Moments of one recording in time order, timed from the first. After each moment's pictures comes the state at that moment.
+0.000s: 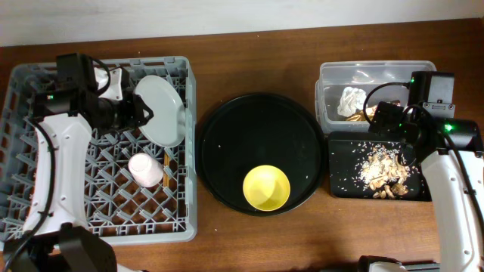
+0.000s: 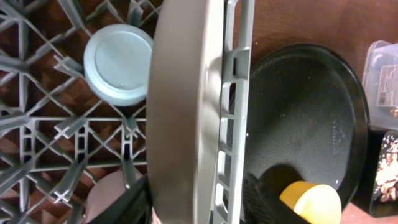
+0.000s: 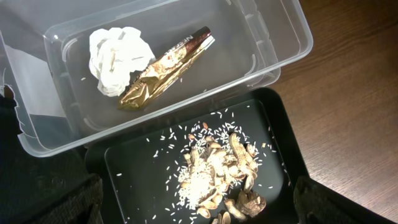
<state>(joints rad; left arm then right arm) 0.13 1.68 1.54 -1.06 0.38 -0.06 -0.17 1.32 1.25 -0.96 0.21 0.21</state>
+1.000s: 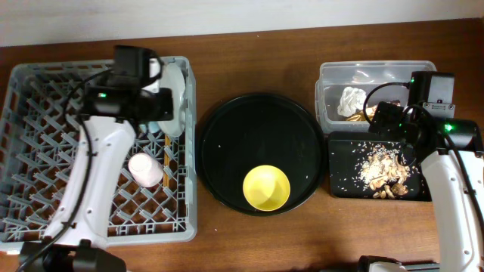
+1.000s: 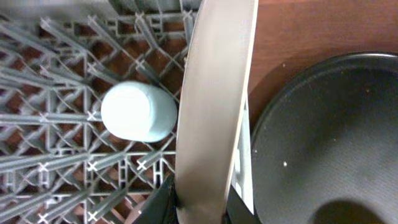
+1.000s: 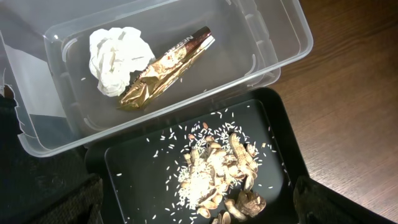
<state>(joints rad) -0.18 1.64 1.56 -0.96 -0.09 -0.11 -0.17 1.32 1.25 -0.96 0.21 0.21</state>
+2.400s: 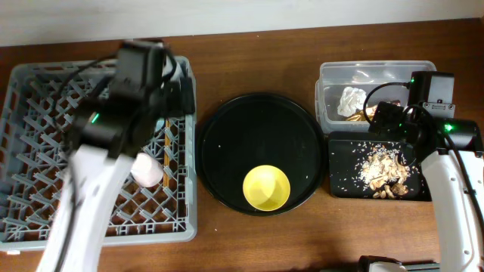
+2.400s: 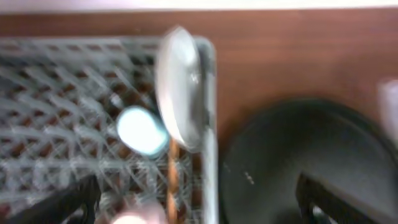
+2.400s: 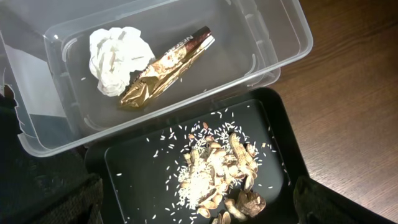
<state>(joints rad) -0.31 1.47 1.72 -1.10 -0.18 -0.24 -0.17 1.32 1.25 -0.96 0.21 0.21</state>
